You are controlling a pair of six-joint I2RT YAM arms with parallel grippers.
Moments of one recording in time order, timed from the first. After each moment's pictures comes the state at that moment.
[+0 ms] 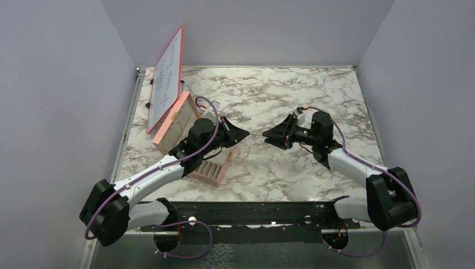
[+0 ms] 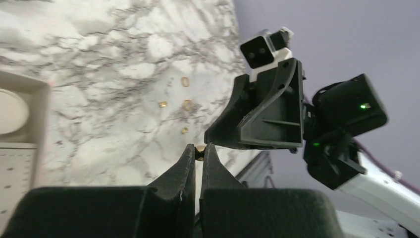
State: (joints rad) left arm -0.71 1.15 0.61 0.36 0.13 -1.04; right arm 0.31 1.29 0.55 0.49 -0.83 1.33
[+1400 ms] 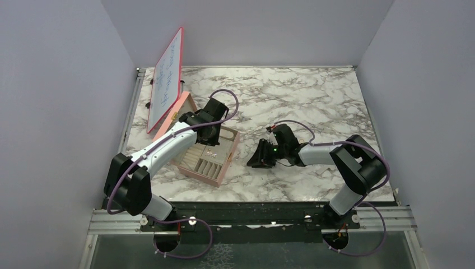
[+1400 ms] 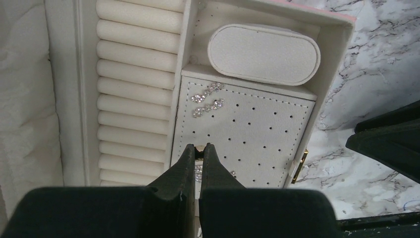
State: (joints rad) left arm -0.60 1.46 1.14 -0.79 -0.19 -0.35; right arm 0.62 1.67 0.63 0.24 -0.49 0.87
